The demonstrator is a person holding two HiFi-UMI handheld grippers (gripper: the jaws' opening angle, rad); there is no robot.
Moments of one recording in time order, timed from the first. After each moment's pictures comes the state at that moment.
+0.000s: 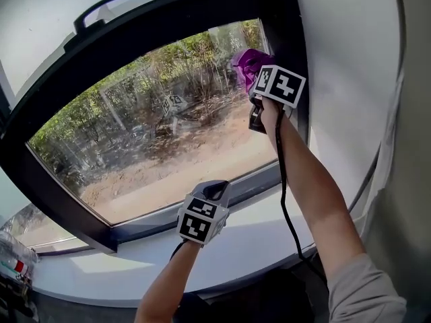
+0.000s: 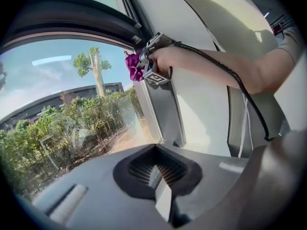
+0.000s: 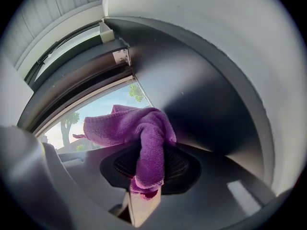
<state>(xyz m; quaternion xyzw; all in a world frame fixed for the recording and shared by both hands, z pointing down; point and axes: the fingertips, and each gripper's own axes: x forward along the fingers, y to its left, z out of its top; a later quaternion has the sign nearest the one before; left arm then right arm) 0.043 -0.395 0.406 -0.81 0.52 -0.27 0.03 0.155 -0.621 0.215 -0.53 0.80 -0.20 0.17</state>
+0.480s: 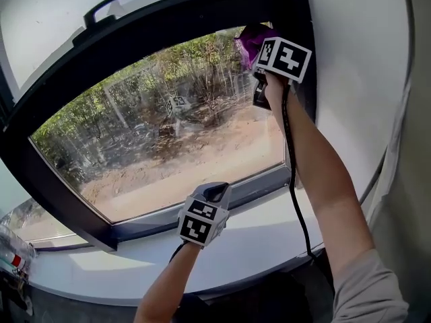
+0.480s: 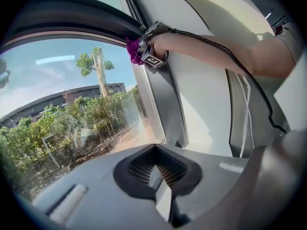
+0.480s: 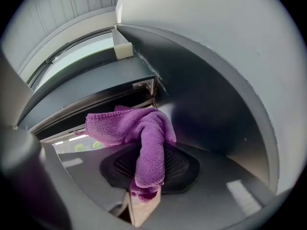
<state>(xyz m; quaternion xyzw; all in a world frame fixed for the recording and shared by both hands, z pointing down) 0.031 -0.392 0.406 -0.81 0.53 -0.26 0.02 0.156 -0.618 0.125 -0.54 0.81 -0.13 0.19</state>
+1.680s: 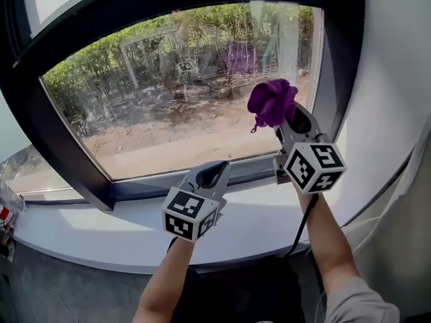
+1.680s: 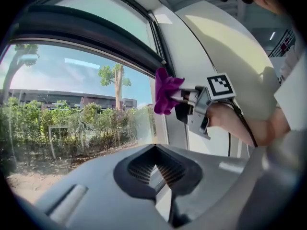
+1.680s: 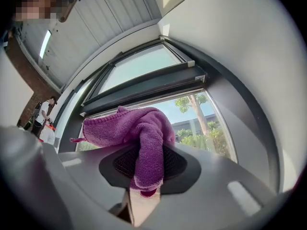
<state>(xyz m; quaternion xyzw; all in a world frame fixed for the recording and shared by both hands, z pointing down) -0.015 -0.328 0.372 -0.81 0.57 -0.08 0.03 0.073 -0.420 0.248 -0.34 0.92 0.04 0.19</state>
